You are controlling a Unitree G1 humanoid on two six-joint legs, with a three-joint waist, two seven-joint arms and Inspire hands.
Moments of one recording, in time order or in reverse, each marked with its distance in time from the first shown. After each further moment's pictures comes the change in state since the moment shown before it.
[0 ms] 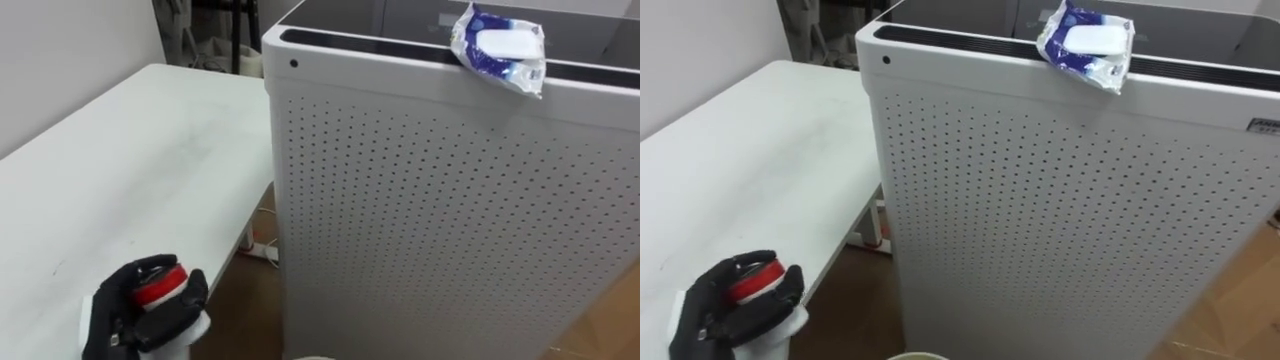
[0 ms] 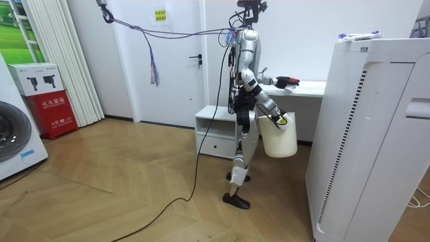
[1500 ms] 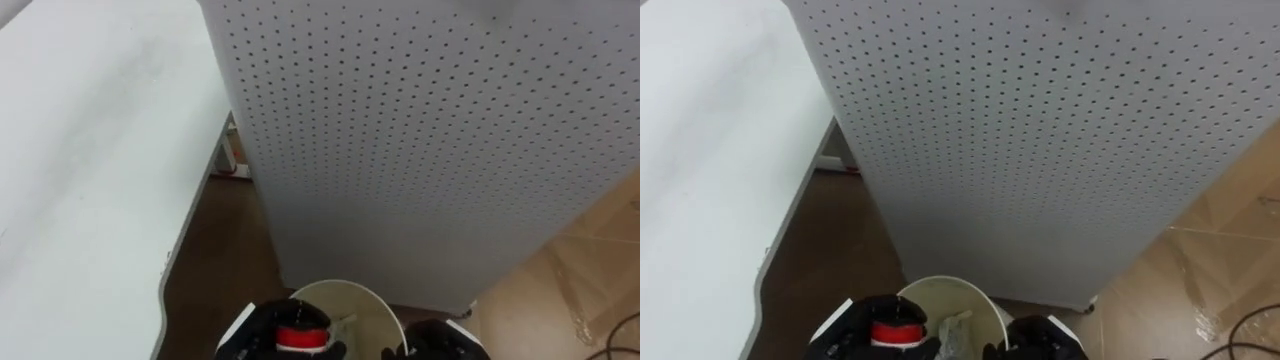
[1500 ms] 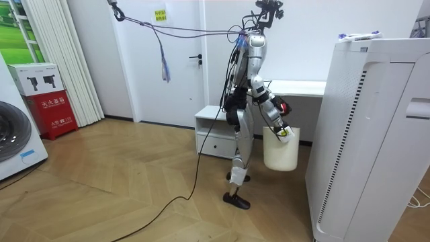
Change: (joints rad) left arm -0.137 0.001 -0.219 0.252 0.001 0.038 -0.456; right arm -0.363 -0.007 -0.009 0.292 0.031 -0.014 -0.070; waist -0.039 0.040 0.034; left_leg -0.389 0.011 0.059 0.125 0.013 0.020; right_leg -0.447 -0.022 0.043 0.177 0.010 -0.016
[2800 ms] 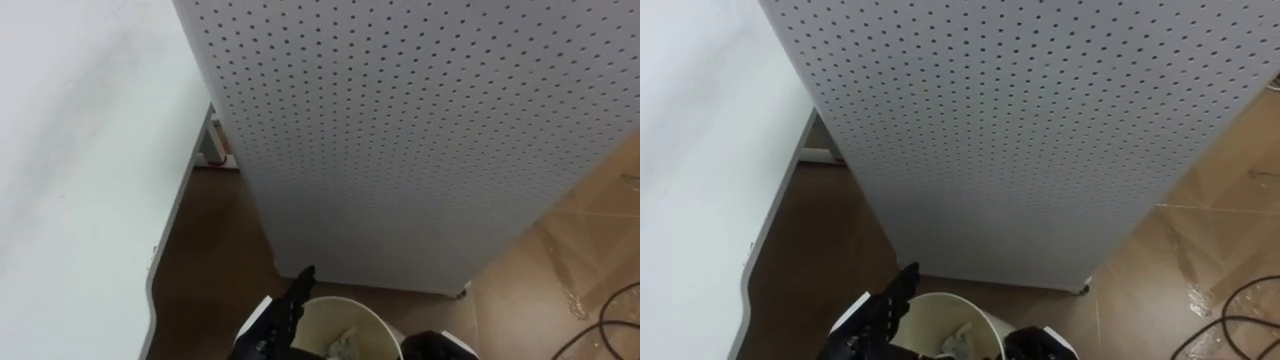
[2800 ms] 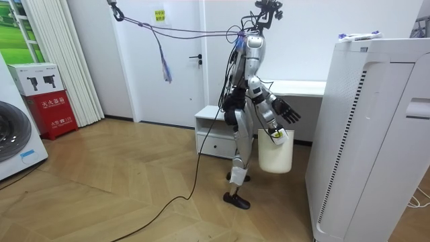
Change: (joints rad) left arm -0.058 -0.034 -0.032 0.038 0.000 -0.014 0.050; right arm 0.003 0.011 0.043 0.030 0.013 0.000 -0.023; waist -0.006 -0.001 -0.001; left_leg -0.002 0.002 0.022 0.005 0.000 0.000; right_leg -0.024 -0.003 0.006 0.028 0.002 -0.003
